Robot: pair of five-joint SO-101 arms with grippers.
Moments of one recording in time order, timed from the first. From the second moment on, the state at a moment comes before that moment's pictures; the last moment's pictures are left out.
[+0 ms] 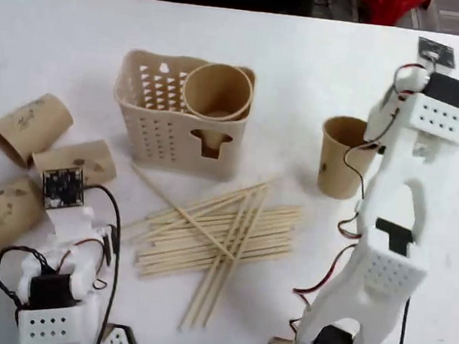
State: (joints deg) left arm -16.8 -102.4 97.2 72.7 3.8; right arm 14.2 28.7 -41.0 98.0 6.5
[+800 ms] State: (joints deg) left arm -16.8 -102.4 97.2 72.7 3.8; right arm -16.4 -16.1 -35.2 85.5 6.6
